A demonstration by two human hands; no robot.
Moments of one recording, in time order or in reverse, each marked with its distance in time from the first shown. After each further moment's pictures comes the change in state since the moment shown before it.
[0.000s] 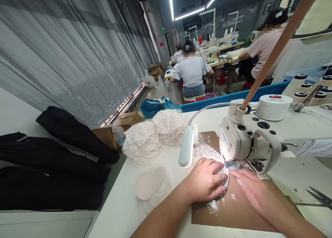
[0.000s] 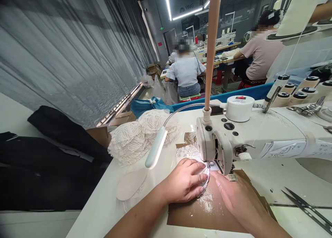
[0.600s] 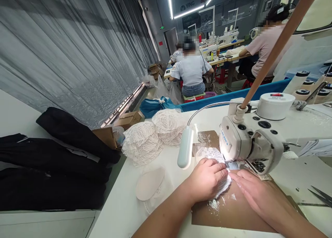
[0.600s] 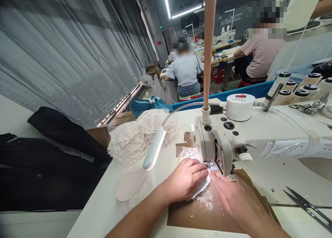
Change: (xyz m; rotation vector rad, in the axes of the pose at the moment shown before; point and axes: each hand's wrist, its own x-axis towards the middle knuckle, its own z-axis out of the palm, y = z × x) left_hand 0.006 -0.004 0.016 -0.016 0.019 -0.015; right_hand 0.003 -0.001 -0.002 -0.040 0.007 -0.180
